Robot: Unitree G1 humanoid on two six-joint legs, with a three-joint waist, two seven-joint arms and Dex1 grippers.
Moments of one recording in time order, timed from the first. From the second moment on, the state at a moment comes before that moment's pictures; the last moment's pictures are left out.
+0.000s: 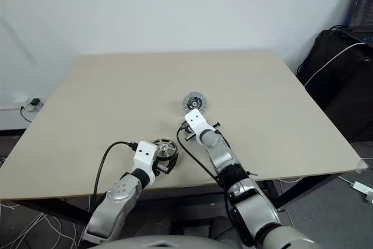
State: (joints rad) left arm 0.19 0.11 -0.24 -0.22 -0.01 0.34 -0.24; right arm -0.50 -0.04 0.27 0.56 -0.19 0.29 0.14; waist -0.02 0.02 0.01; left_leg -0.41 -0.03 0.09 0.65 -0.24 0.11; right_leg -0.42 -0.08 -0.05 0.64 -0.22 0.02
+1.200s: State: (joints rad) left arm 0.18 -0.06 0.03 -0.12 -0.62 0.45 -0.15; right arm 0.07 -0.15 0.15 -0.22 -0.05 0.42 0.22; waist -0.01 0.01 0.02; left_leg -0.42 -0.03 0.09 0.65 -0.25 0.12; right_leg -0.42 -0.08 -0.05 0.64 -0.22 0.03
